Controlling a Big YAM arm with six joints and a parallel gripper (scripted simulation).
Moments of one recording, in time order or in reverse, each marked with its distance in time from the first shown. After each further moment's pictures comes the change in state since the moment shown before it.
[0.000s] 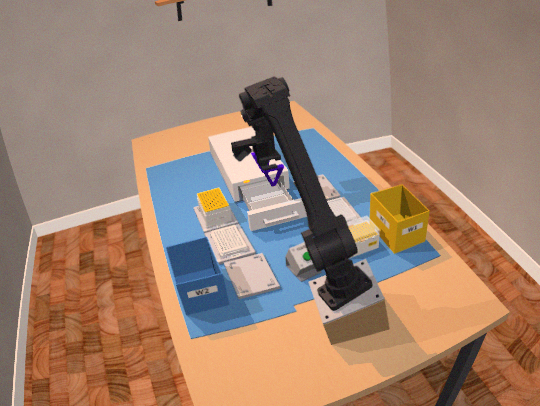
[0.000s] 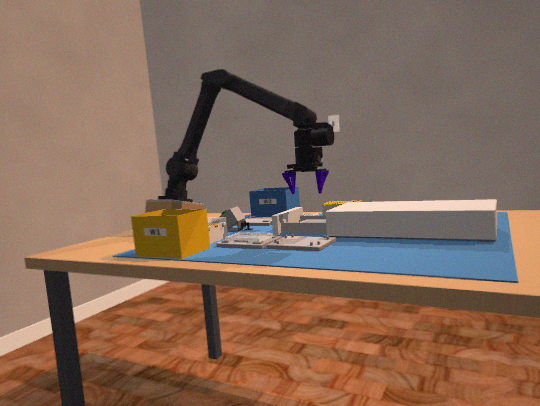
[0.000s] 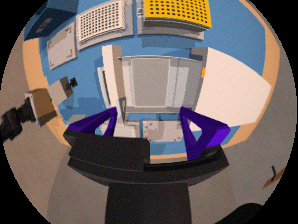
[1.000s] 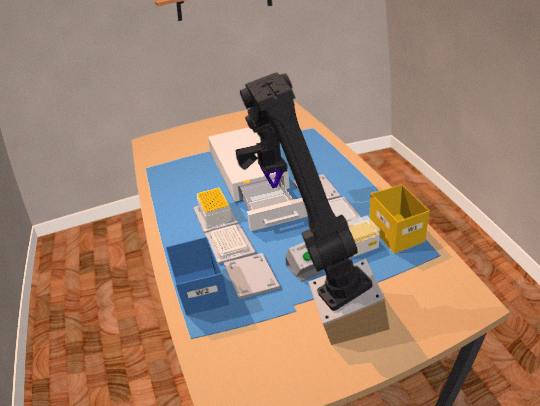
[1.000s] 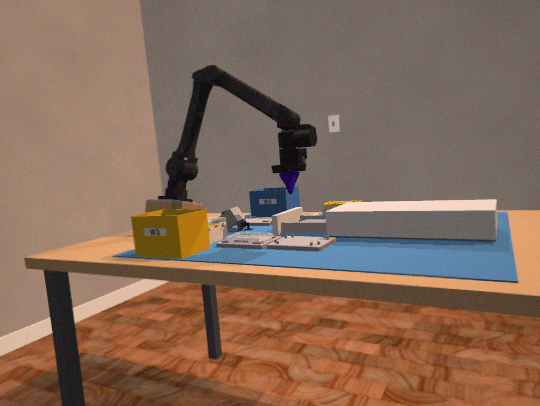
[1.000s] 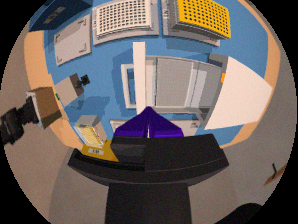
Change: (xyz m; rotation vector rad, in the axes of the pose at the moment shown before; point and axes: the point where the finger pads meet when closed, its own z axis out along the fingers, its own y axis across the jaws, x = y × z) arm -0.001 0.058 0.000 0.006 0.000 -0.002
